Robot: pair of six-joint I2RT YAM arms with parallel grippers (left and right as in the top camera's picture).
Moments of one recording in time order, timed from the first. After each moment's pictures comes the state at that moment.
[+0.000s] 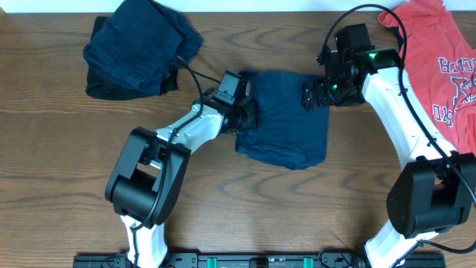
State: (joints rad) left arm -0.47 2.00 1.20 -0.30 0.31 -0.56; right arm 0.17 1.85 1.56 -1.02 -0.16 0.04
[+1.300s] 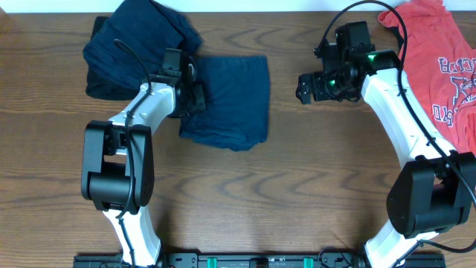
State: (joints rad) left arm -0.14 2.02 1.32 -0.61 0.16 -0.32; right arm 0.17 1.85 1.54 -0.90 -0.22 0.04
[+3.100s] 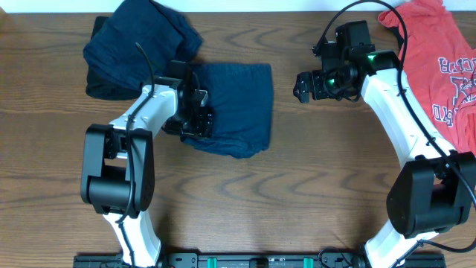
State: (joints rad) left arm -0.17 2.00 1.31 -0.86 0.21 0.05; right arm 0.17 1.85 1.54 -0.87 -0.25 0.04
